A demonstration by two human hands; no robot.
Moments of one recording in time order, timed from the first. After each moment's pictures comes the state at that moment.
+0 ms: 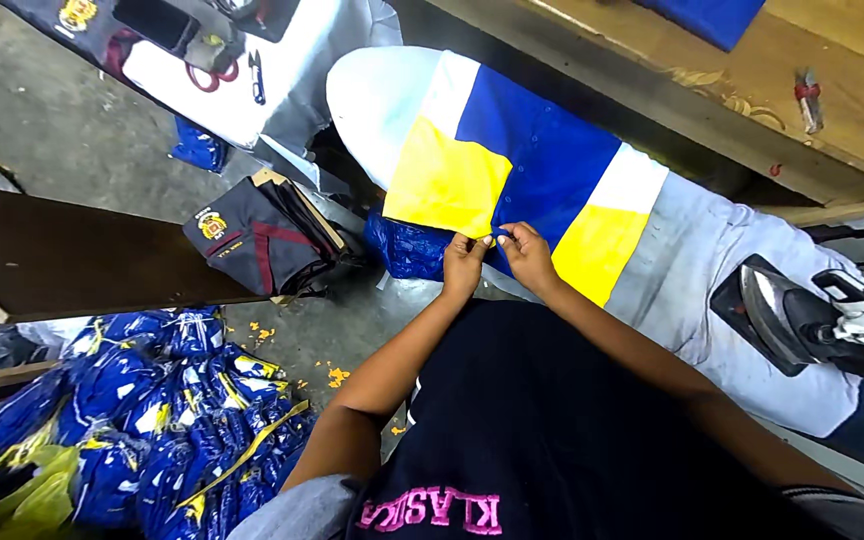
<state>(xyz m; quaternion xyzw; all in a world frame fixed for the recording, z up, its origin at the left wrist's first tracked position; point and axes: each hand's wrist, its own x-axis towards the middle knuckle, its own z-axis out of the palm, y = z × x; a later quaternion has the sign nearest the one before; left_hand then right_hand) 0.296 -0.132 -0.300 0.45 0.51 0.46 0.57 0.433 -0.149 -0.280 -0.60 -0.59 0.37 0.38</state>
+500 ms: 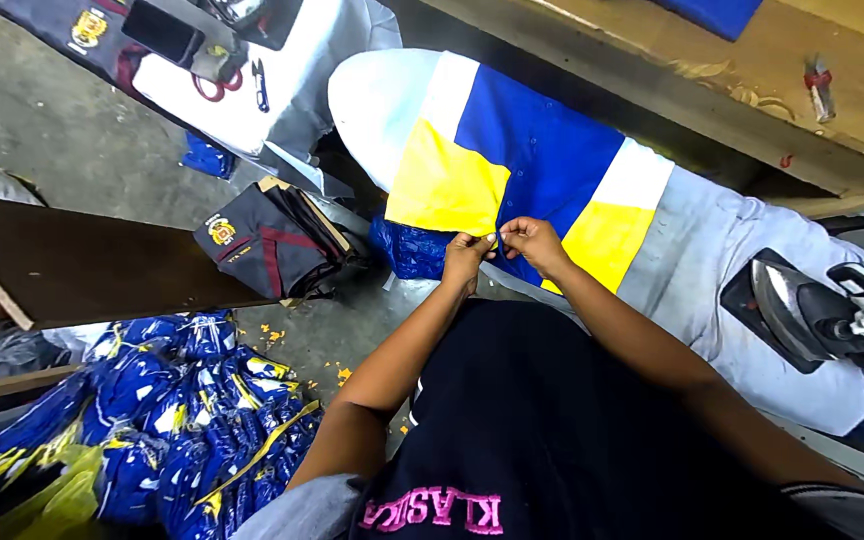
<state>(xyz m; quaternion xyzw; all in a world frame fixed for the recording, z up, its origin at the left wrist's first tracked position) 0.296 -0.120 -0.294 0.31 0.54 0.39 0.68 0.448 -0.124 -0.280 -0.60 -0.44 0.57 0.35</state>
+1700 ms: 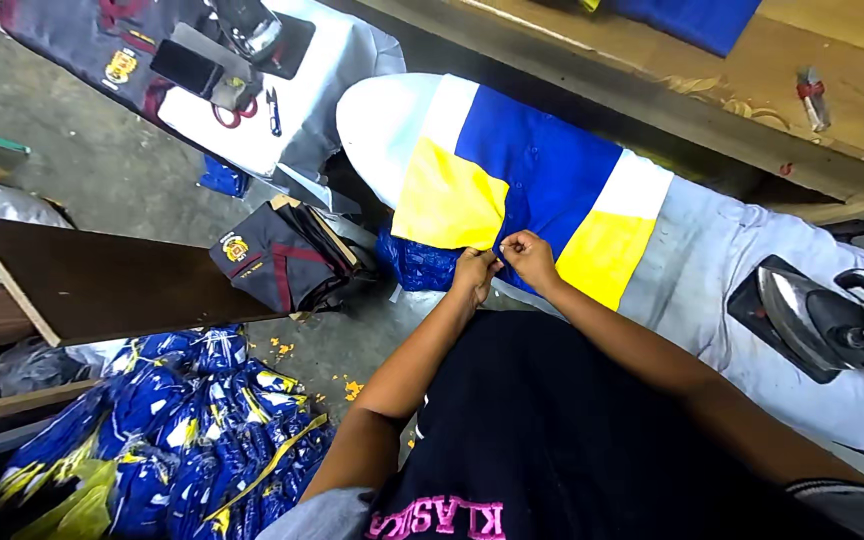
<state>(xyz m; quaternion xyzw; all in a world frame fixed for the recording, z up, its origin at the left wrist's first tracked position) 0.312 -0.111 -0.298 0.19 0.55 0.37 0.73 0.440 -0.130 -0.306 -0.63 -0.54 0.39 0.39</state>
